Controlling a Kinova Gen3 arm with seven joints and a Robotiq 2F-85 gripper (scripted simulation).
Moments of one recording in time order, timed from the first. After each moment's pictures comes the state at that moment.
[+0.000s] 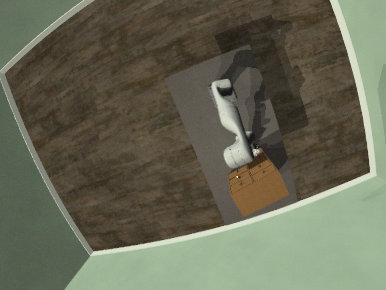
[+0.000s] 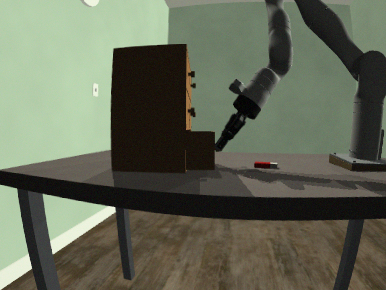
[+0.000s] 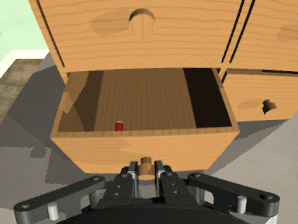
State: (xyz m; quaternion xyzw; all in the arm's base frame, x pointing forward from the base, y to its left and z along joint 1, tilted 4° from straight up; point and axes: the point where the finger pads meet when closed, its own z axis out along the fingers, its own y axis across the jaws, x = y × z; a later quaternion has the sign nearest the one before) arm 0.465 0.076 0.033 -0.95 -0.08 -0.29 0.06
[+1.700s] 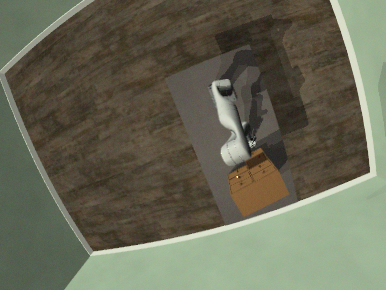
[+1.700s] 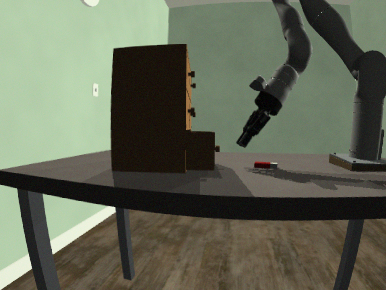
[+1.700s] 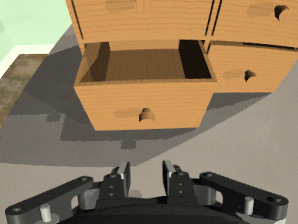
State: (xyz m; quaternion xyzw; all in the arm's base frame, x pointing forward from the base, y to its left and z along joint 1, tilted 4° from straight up) arm 0.403 0.065 0.045 -0.95 -0.08 -0.28 0.06
